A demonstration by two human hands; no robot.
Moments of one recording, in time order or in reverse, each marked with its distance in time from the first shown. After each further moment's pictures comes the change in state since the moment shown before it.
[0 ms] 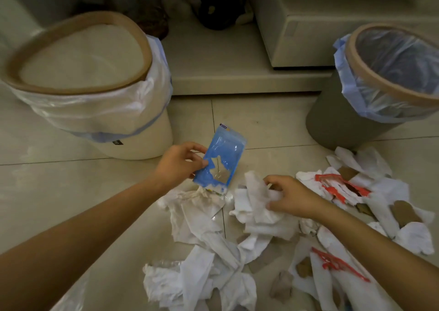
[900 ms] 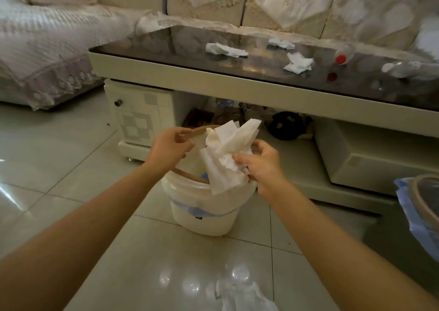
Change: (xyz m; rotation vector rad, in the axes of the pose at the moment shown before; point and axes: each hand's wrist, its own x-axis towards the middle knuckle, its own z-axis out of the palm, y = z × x) left_hand -0.021 0.087 -0.251 0.059 0.687 0.215; right_hand 0.079 -0.346 -0.027 0.749 0.386 -0.285
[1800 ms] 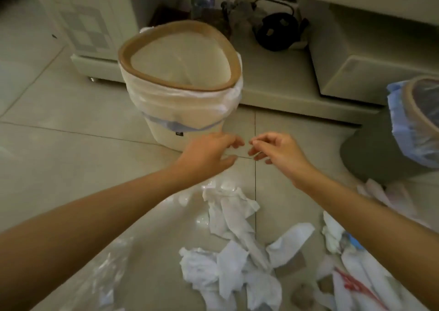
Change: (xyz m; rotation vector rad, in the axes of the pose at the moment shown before) left_hand -0.143 -0.051 0.115 0.428 -0.566 0.509; right_hand -0.077 0.119 -0.093 -0.418 -0.149 0.126
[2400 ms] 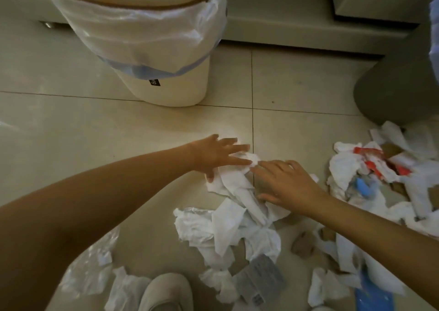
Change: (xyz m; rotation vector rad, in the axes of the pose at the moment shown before) left_hand -0.005 -0.040 0.132 0.685 -0.838 0.509; right_hand -0.058 0.178 0.012 -1.182 -0.427 -0.325
